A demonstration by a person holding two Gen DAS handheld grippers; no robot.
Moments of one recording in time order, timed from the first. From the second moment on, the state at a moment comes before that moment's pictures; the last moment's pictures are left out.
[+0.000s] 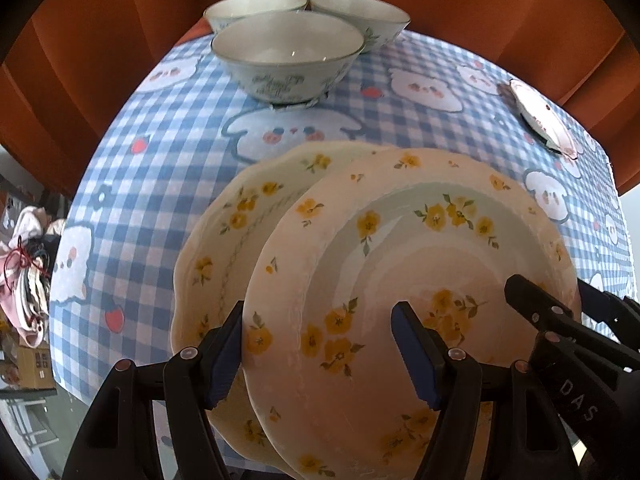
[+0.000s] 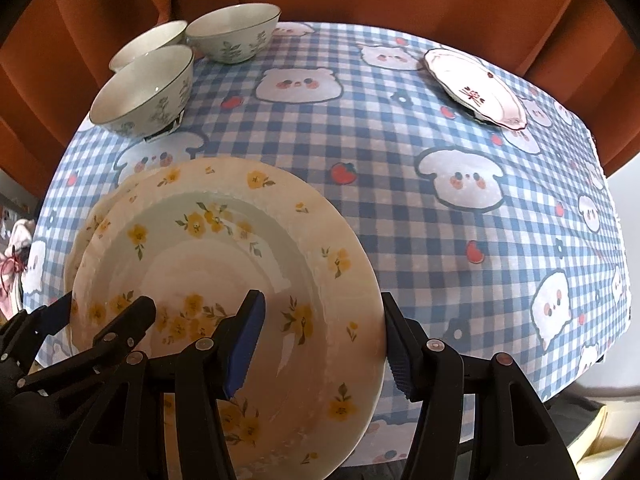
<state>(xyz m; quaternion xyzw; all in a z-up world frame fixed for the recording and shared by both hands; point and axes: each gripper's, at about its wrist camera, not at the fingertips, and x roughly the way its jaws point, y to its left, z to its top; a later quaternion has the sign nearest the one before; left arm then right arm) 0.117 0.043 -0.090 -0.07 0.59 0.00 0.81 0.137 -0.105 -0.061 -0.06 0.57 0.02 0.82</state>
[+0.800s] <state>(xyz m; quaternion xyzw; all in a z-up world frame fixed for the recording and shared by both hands) 0.125 0.041 -0.103 -0.02 0.58 0.07 0.81 0.148 -0.089 -0.078 -0.08 0.57 0.03 0.81</state>
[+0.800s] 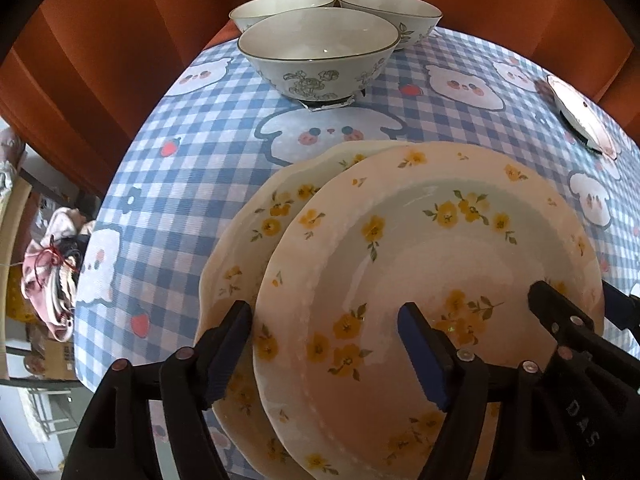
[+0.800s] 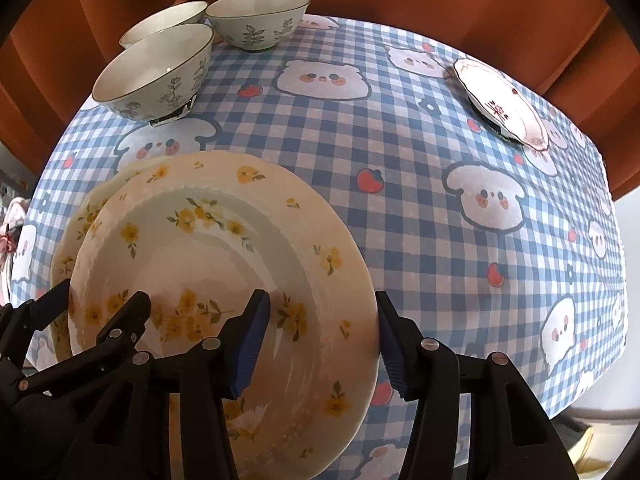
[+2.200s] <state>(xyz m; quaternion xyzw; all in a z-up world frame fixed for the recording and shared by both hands) 0.107 0.057 -0.066 -0.02 0.56 0.00 0.83 0.116 -0.083 -0.053 -0.02 0.55 0.01 0.83</state>
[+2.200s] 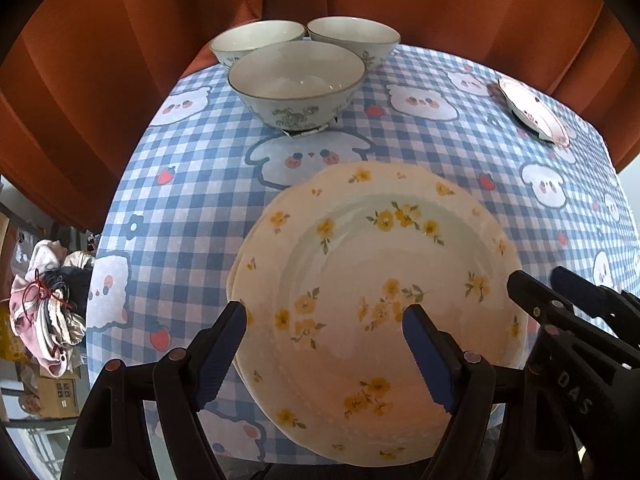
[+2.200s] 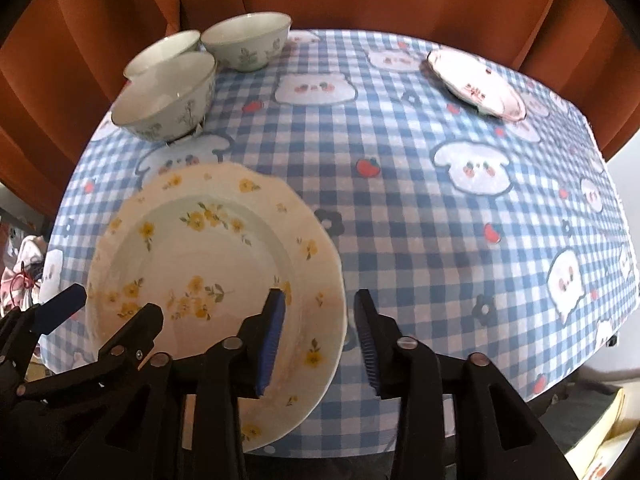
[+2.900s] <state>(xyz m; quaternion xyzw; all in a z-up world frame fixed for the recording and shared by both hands) 0.136 -0.047 -0.039 -0.03 0.53 0.04 0.85 0.157 -0.188 -0.019 -0.01 0.50 0.05 0.86</state>
